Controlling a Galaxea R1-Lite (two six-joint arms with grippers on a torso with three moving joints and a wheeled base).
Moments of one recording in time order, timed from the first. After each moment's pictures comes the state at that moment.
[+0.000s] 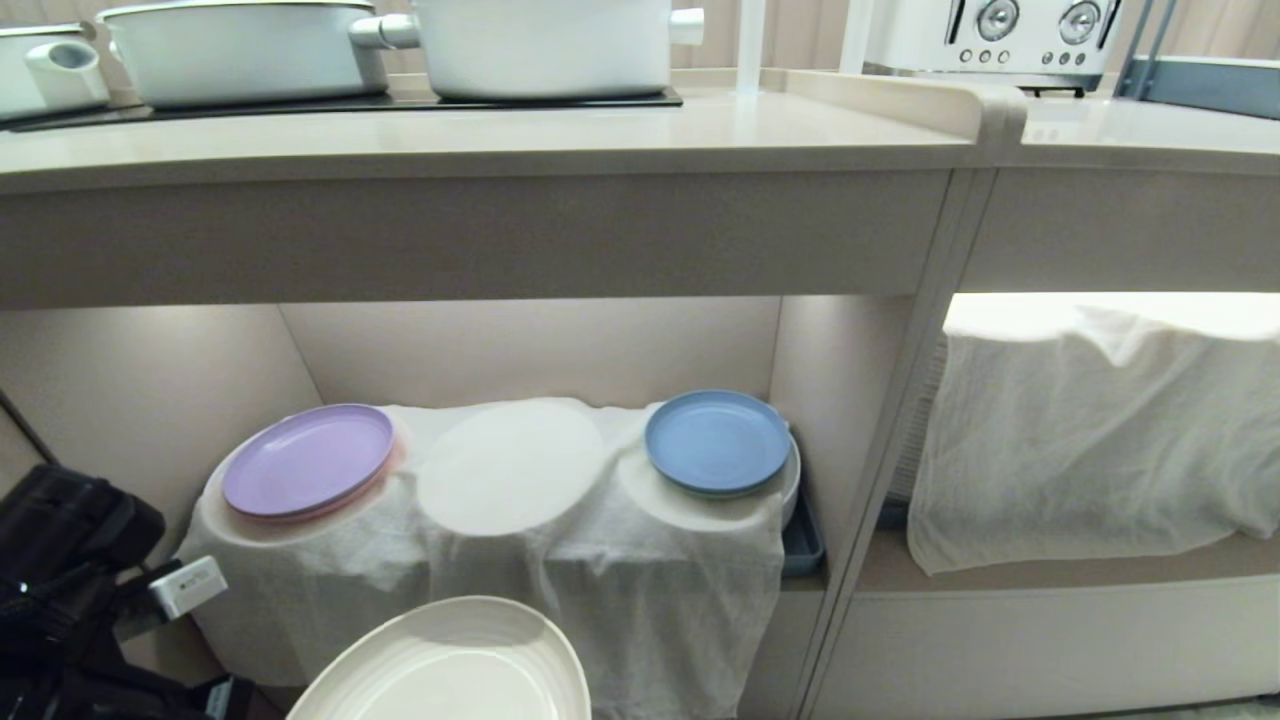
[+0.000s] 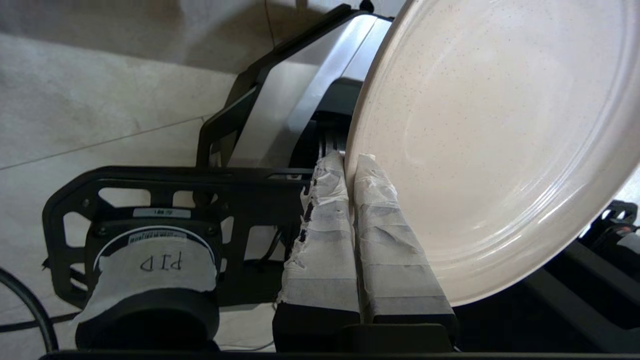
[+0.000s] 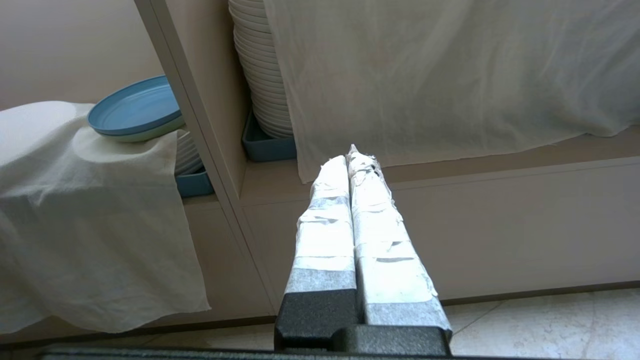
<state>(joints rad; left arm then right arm) -0.15 1.28 -0.65 0.65 -0.25 -0.47 0.00 0.00 0.00 -0.01 -0.06 0.10</state>
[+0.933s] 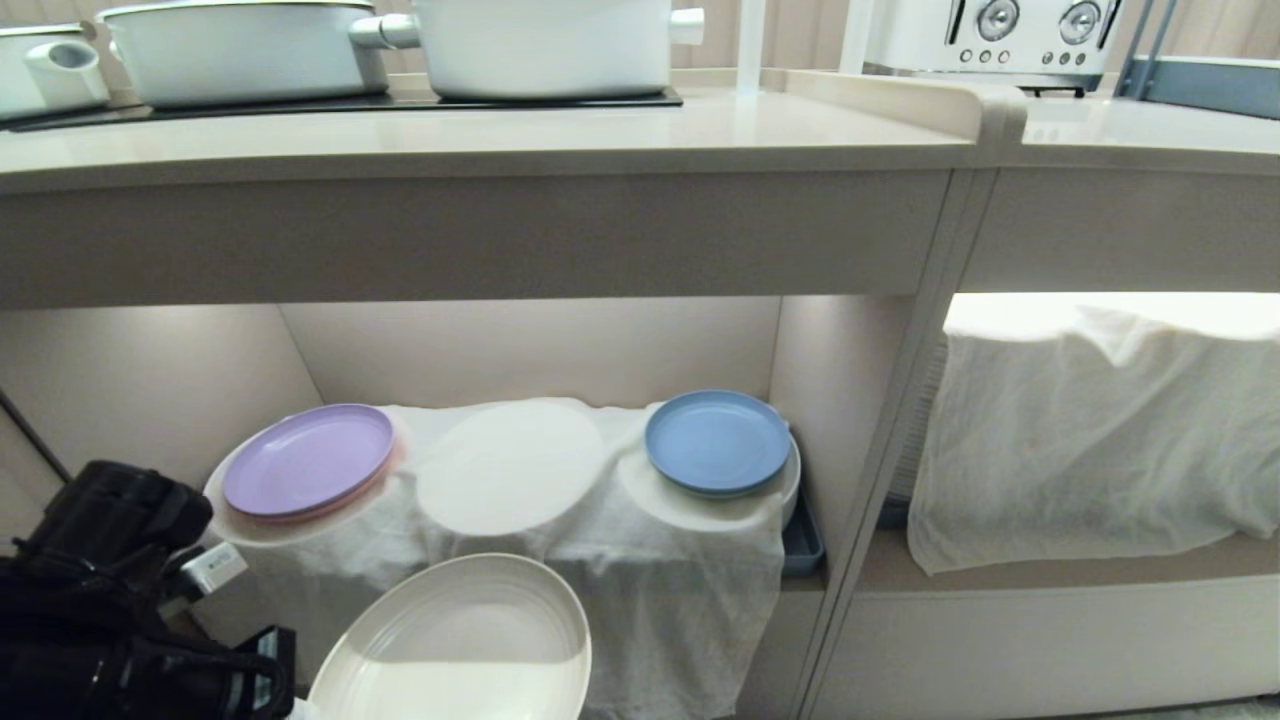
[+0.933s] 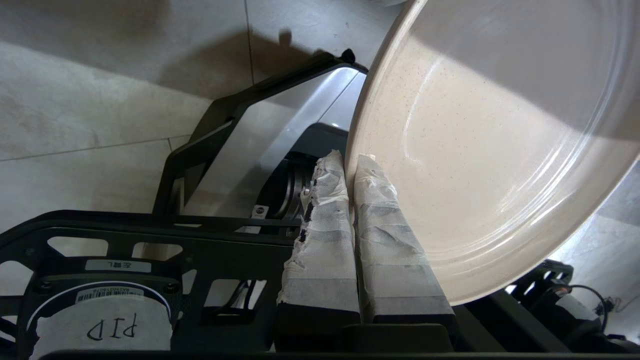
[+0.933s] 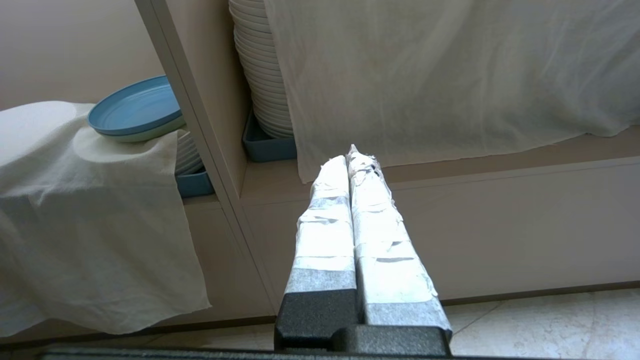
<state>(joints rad) -0.12 1.38 -0.59 0.42 -0.25 -0.61 0.00 0.00 0.00 -0.01 -0.06 0.10</state>
